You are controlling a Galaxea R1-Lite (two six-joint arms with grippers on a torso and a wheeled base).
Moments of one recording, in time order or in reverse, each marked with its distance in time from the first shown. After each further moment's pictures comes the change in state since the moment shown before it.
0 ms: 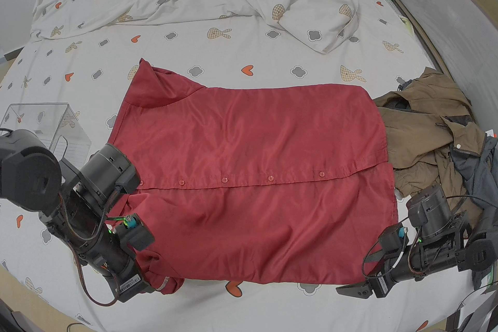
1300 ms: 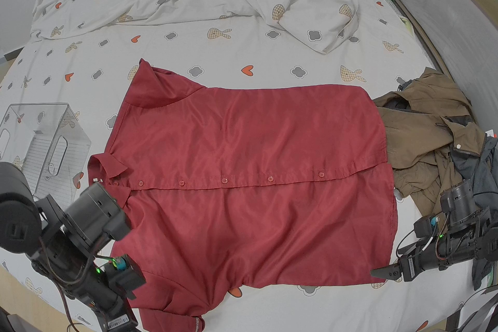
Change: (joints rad) left arm -0.107 -0.120 0.178 -0.002 -0.007 -0.033; right arm -0.276 -0.071 0.092 -0.002 0.021 -0.001
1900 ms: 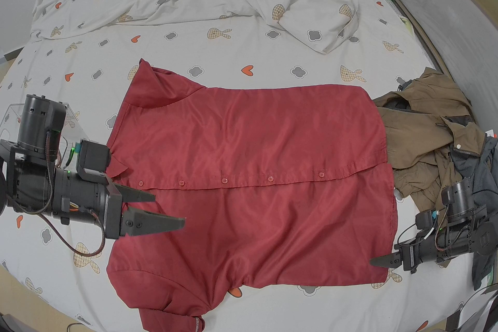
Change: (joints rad) left arm 0.298 -0.090 -0.030 -0.620 -0.410 -0.274; right arm -0.136 0.114 0.018 -0.157 0.169 0.001
